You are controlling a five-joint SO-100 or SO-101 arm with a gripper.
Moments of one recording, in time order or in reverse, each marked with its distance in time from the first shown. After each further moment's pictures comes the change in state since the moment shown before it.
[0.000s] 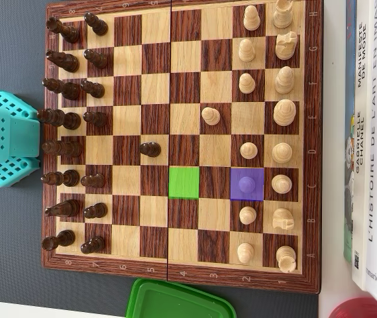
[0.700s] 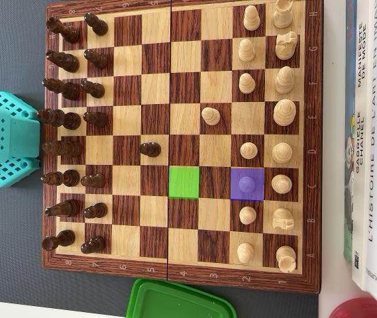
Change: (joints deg) arm 0.2 0.5 0.0 -49.3 0.0
